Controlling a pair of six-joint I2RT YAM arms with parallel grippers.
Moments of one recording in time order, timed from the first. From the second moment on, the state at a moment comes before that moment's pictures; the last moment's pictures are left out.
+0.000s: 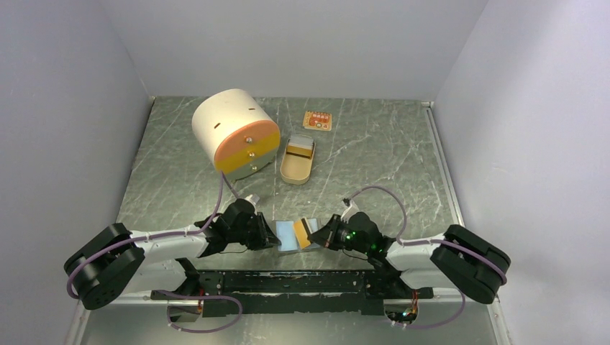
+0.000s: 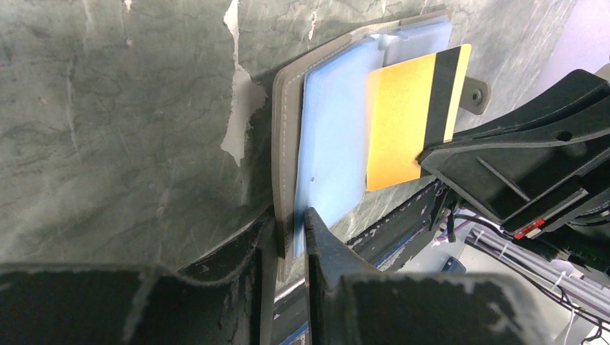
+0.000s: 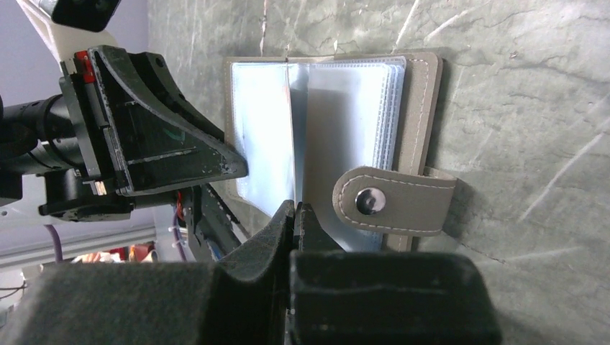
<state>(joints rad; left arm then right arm) -0.83 1.19 0.28 0.15 0.20 -1.14 0.88 1.20 0.04 0.72 -0.11 1.07</state>
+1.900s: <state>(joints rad) -0.83 1.21 0.28 0.15 0.20 -1.13 0.91 1.37 0.17 0.69 -0.14 1.12</state>
